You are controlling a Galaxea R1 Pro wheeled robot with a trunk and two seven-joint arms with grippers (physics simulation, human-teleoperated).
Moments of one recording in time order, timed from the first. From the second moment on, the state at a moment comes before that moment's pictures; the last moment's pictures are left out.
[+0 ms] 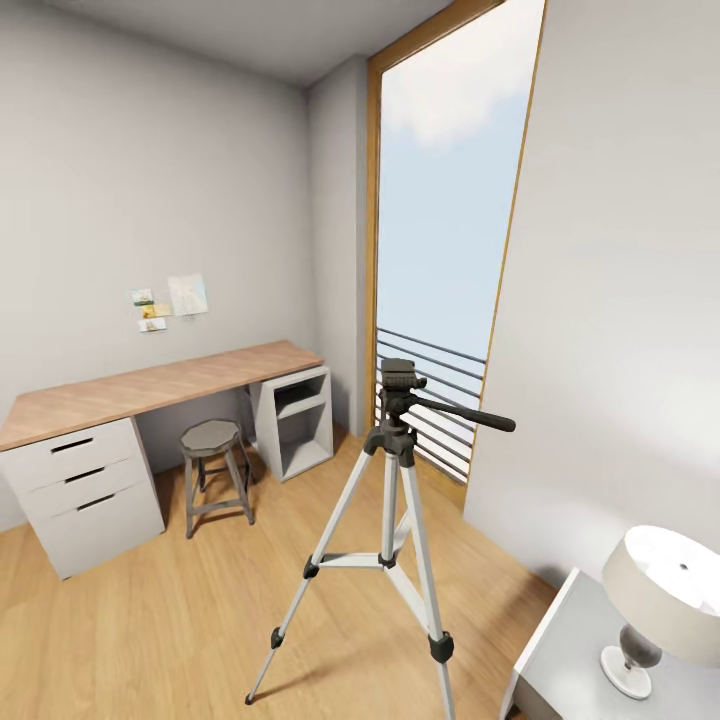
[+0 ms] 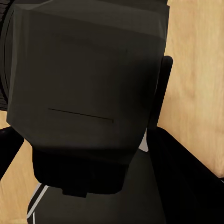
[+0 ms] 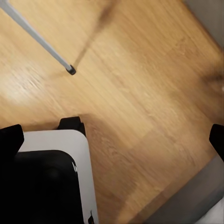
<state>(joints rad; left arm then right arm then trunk) -0.22 0.07 -0.26 0.00 0.82 -0.01 0.04 -0.27 -0.20 0.01 0.03 -0.09 -0.03 0.10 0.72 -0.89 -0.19</state>
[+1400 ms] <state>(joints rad) -0.22 0.08 -0.26 0.00 0.83 -0.01 0.04 -0.27 -0.20 0.01 0.03 -0.09 -0.03 0.10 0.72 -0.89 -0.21</state>
